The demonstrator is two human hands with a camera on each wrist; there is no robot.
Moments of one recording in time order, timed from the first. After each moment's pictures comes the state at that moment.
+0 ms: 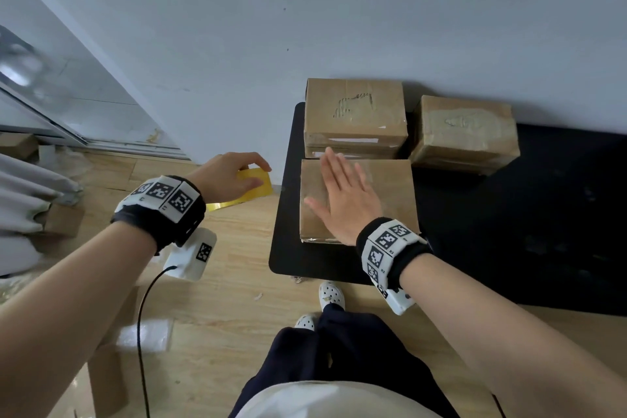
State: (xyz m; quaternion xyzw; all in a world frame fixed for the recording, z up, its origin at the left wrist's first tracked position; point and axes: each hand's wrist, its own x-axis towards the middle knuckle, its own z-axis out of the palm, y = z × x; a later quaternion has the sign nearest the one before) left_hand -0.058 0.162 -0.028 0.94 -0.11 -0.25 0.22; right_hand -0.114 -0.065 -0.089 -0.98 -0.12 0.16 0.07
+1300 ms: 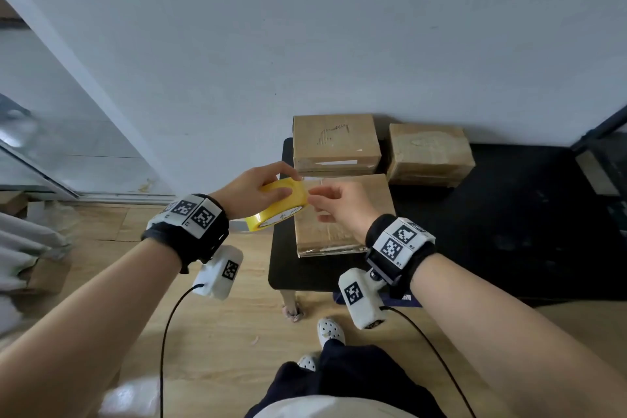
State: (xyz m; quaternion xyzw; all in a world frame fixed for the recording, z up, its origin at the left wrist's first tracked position) left_hand -0.093 0.125 0.019 0.90 -0.22 -0.21 0.33; right_hand -0.141 -0.059 -0.017 -0.72 0.11 0.15 0.67
